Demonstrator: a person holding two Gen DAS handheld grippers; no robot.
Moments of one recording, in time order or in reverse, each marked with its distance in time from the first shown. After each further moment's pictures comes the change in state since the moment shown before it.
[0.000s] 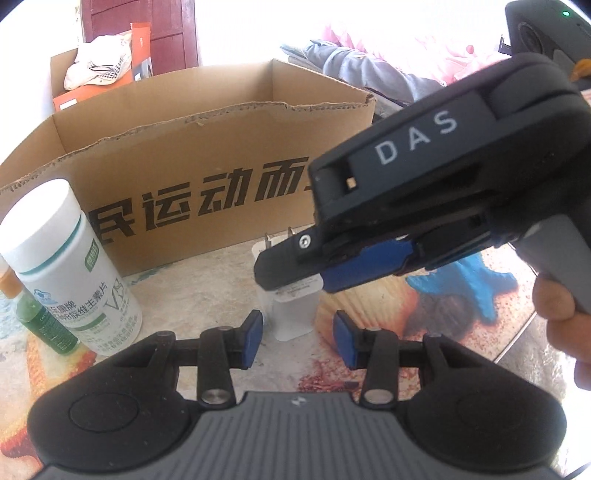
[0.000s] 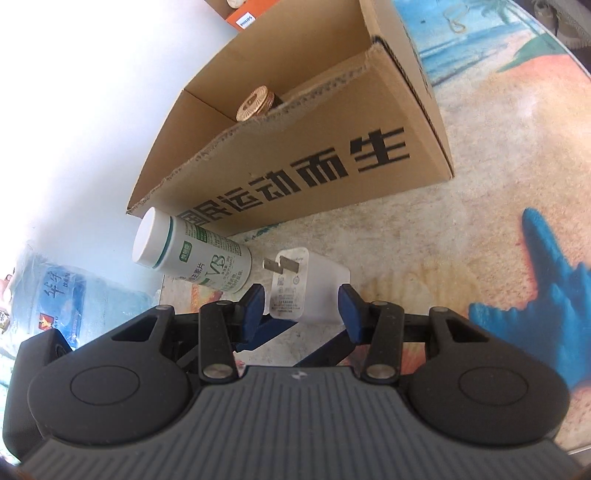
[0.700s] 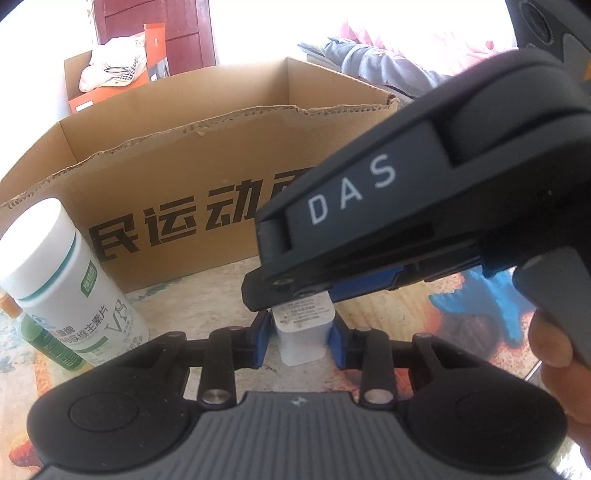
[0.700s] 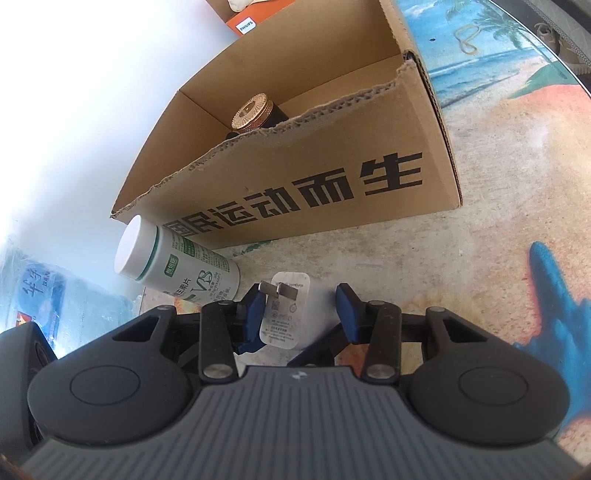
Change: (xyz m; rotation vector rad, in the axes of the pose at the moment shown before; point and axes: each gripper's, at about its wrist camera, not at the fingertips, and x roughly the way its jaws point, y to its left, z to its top) left arm 0.020 -0.024 0.013 -0.005 0.014 0.075; right arm 0.013 0.009 0.008 -0.044 -0.019 -0.053
